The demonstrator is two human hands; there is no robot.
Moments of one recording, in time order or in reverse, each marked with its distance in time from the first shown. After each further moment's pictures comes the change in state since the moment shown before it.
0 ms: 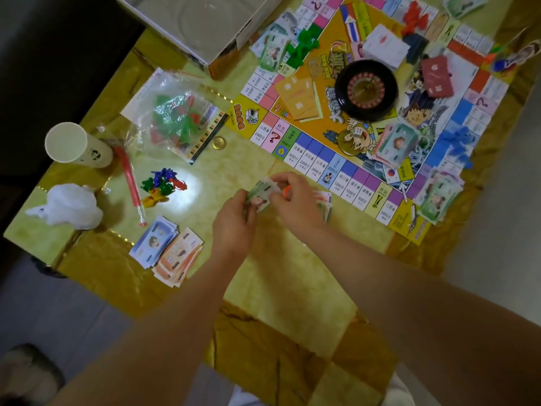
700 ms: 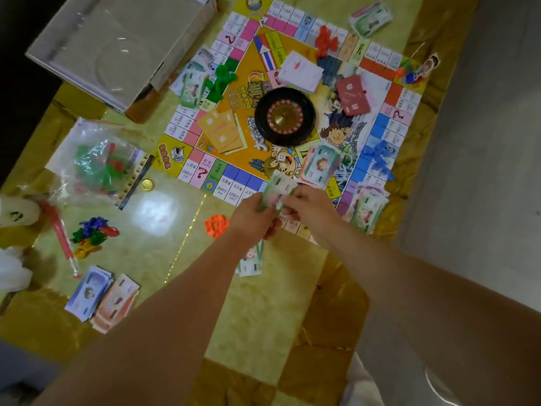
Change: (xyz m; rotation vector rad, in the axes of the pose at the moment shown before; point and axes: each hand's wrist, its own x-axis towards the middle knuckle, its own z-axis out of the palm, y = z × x) left_hand 0.039 0.151 0.074 -0.398 -0.462 -0.277; right_hand 0.025 0.035 -0.160 0.355 0.009 0.298
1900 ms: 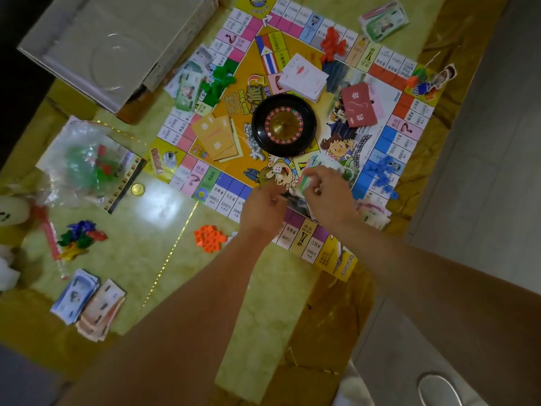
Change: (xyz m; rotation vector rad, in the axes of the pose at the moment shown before) left_hand 0.041 0.032 0.038 0.319 0.208 0.110; right_hand 0.050 -0.017 -0.048 -0.644 0.202 -0.356
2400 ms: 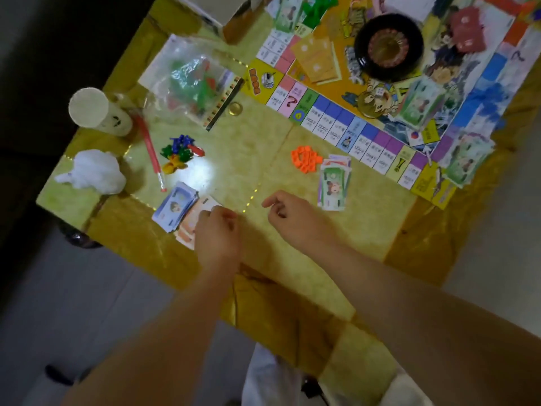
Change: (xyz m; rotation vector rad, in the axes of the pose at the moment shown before) left_hand -0.137 -0.263 -0.115 0.198 0.402 -0.216; right_hand -0.179 -0.091 0.207 0.082 -0.376 -0.039
